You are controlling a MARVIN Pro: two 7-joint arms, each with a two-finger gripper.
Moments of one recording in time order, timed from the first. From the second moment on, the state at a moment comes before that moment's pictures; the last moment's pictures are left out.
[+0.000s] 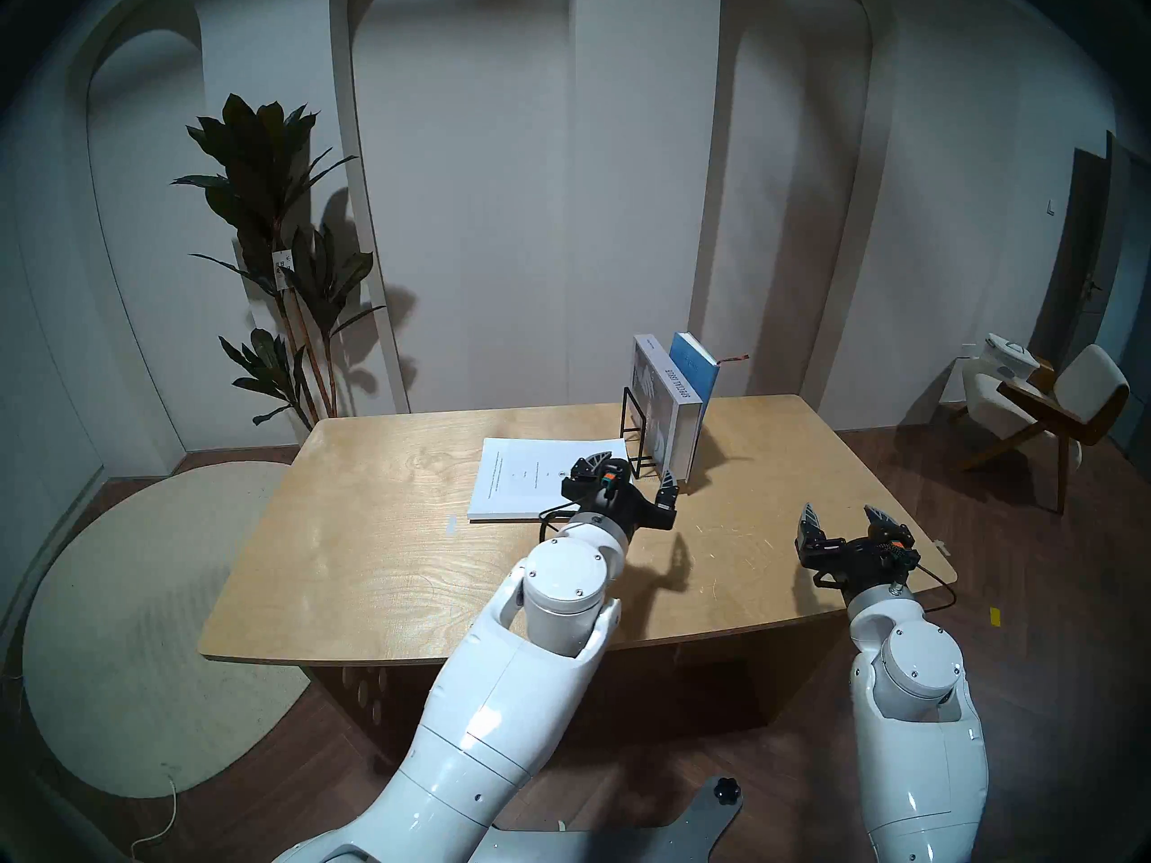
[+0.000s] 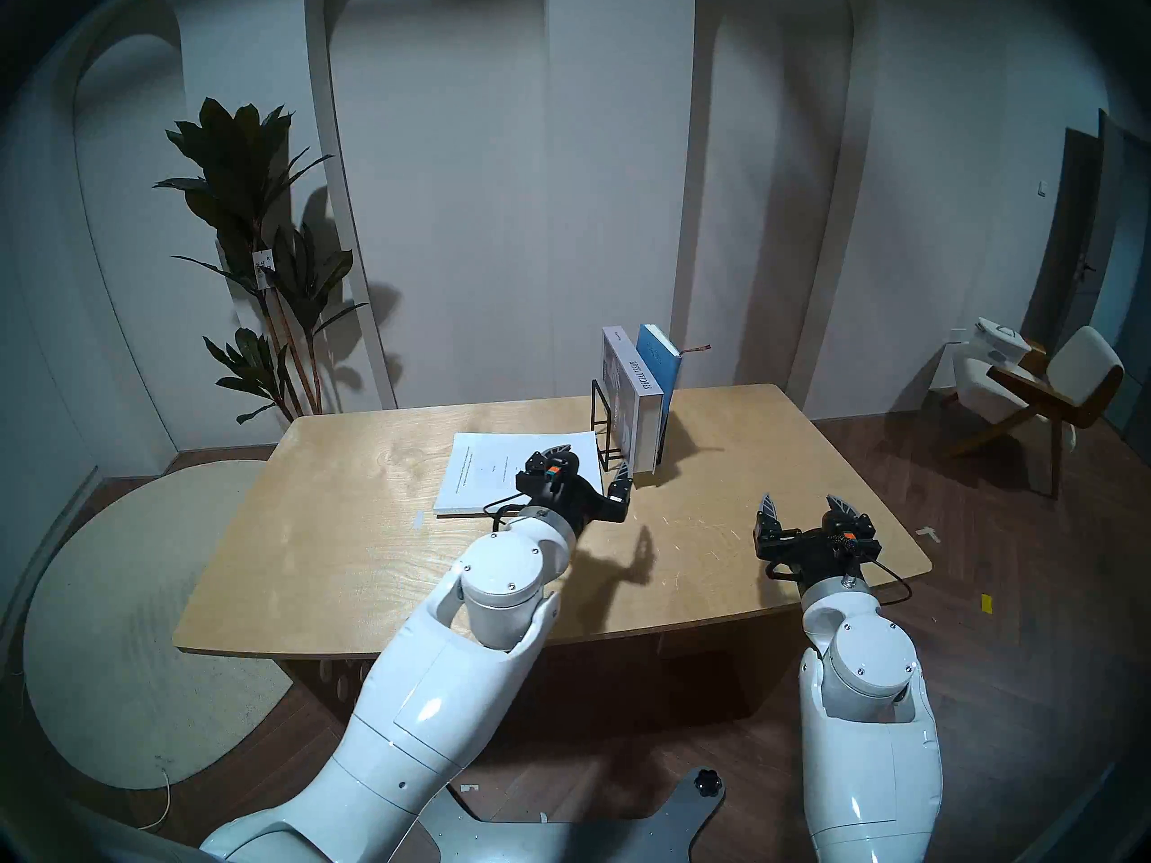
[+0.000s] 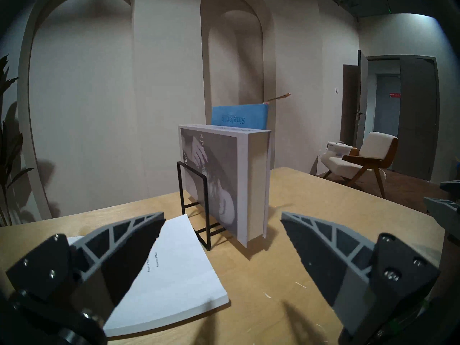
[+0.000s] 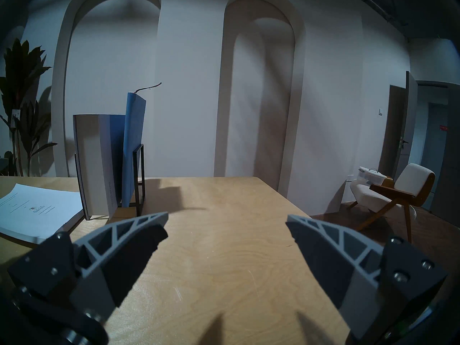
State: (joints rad) left arm 1.40 -1.61 -1.04 -1.51 -0.03 0.21 0.12; right arm -1.84 -1.51 1.85 -1.83 0.05 0.05 0.09
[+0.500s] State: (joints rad) left arm 1.27 -1.66 -0.86 -1.36 -0.09 0.23 0.34; right arm -1.84 -1.51 1.85 -1.83 0.05 0.05 0.09
